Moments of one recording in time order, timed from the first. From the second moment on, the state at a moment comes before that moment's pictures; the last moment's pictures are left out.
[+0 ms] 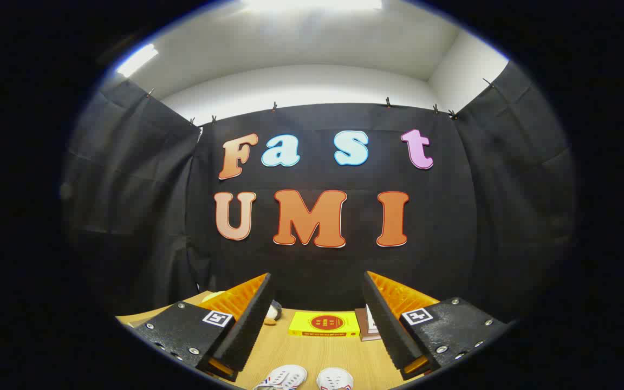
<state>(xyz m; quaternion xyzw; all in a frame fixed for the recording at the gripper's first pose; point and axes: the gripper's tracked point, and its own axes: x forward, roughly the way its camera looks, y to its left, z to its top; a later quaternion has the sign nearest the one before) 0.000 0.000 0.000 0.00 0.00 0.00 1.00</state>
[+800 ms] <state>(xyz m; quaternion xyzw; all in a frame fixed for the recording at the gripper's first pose) 0.039 0.066 0.023 0.03 -0.01 0.10 0.99</state>
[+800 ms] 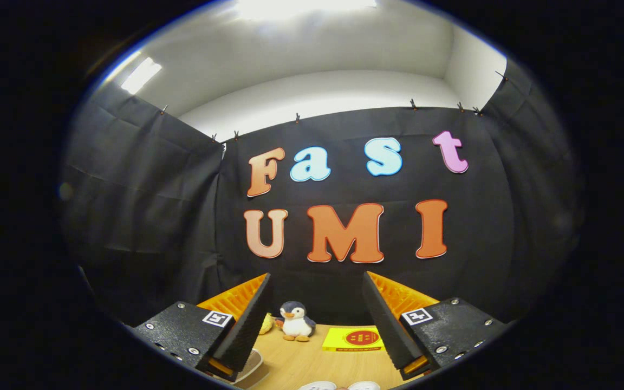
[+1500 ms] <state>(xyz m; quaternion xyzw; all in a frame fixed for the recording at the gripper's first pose) 0.013 0.167 -0.150 0.15 0.27 0.23 0.92</state>
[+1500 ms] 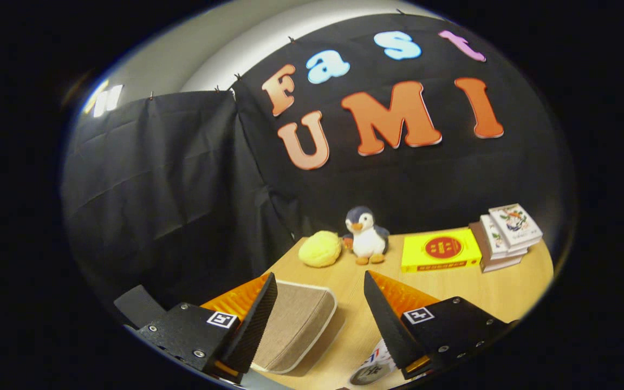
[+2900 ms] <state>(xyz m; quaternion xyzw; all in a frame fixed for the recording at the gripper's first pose) -0.049 0.242 -0.251 0.44 0.51 0.30 0.67</state>
